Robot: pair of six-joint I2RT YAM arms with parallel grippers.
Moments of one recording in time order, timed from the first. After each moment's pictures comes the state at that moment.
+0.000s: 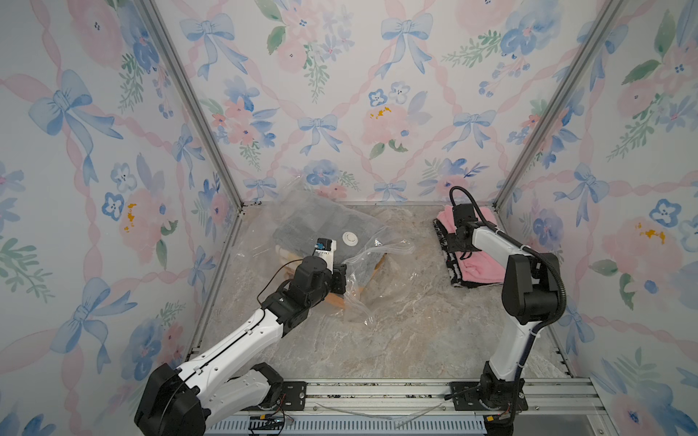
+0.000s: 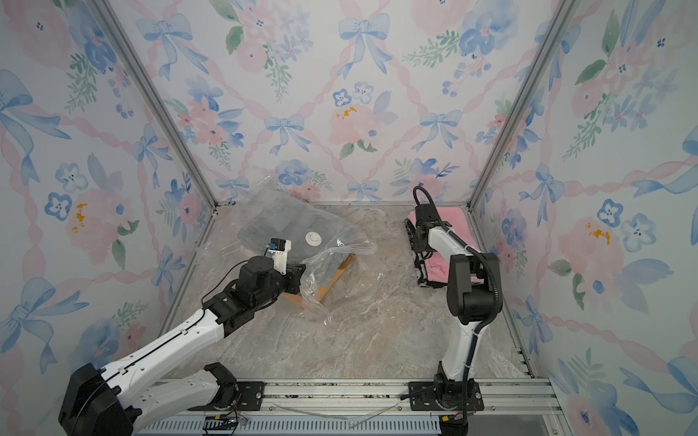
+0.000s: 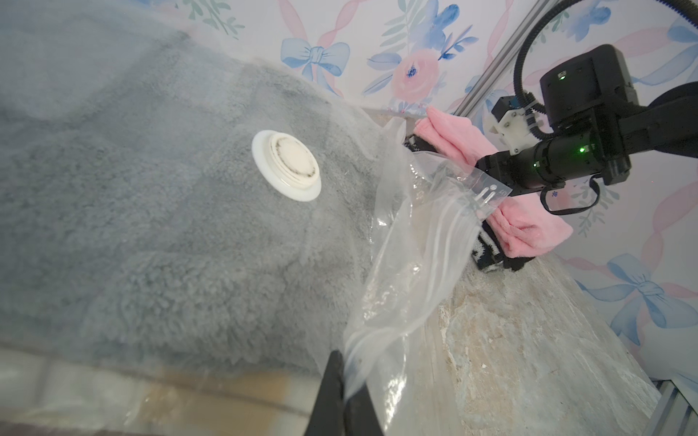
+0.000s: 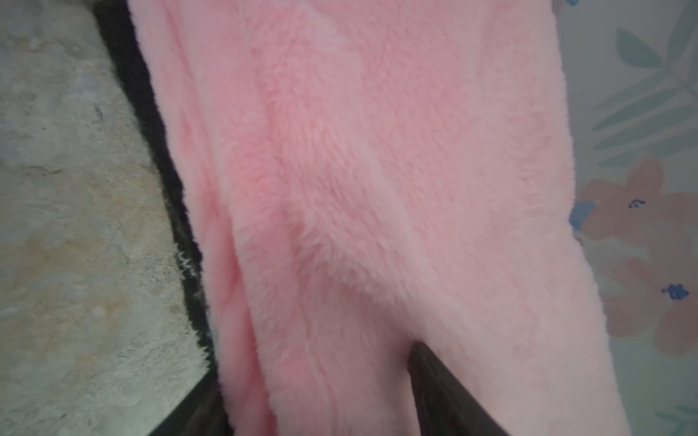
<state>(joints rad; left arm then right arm) -0.63 1.04 0.70 -0.10 -0.06 -0.43 0.09 1.96 1.47 -0.59 0.40 0.02</state>
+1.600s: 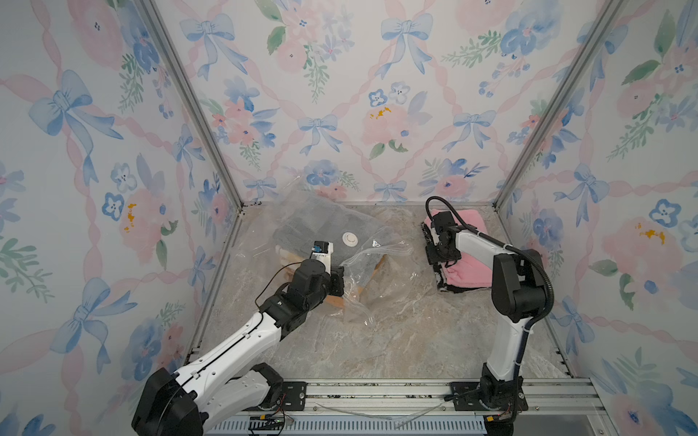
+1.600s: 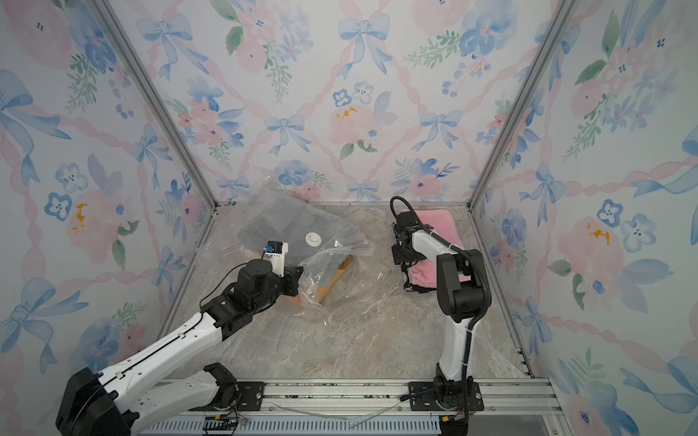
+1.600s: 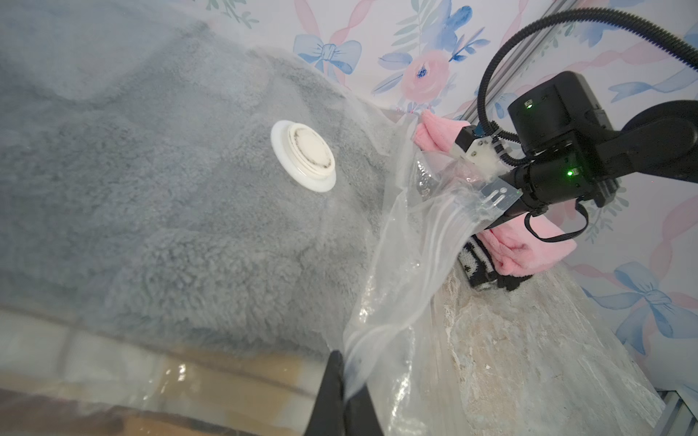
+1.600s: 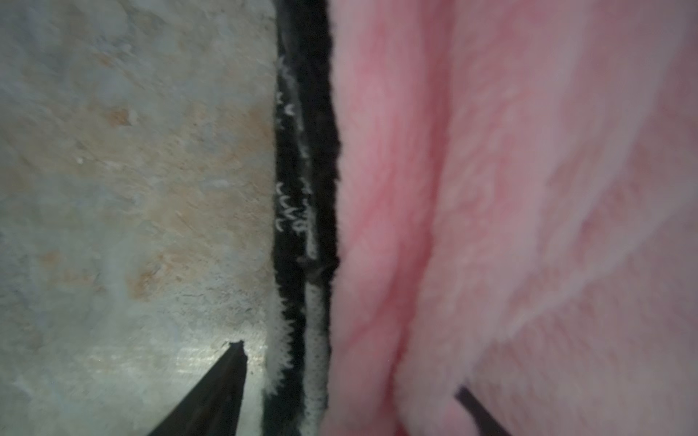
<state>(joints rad) -0.63 1.03 0.68 -0.11 -0.08 -0.45 0.21 1.99 1.45 -0.67 0.15 0.02</state>
